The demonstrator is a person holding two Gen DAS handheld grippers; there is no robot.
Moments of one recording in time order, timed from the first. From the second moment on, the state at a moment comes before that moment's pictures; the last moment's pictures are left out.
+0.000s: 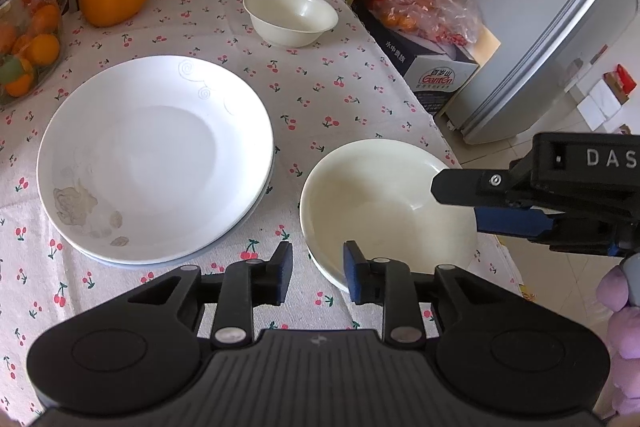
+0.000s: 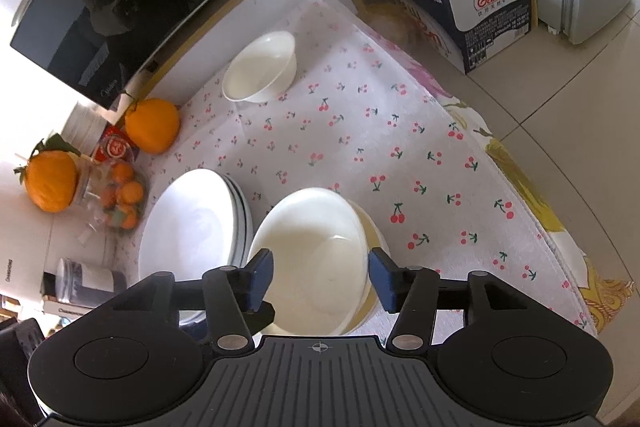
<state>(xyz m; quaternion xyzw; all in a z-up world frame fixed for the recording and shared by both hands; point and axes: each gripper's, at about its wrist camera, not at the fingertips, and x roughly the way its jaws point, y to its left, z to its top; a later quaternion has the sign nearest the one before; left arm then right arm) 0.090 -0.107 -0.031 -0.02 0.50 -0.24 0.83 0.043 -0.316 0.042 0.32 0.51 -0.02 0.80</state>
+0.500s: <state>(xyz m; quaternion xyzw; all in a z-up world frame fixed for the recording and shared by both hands) 0.090 -0.105 -0.023 -0.03 0.50 -0.24 0.83 0.043 -0.328 0.050 0.34 0.48 -0.03 0.81</state>
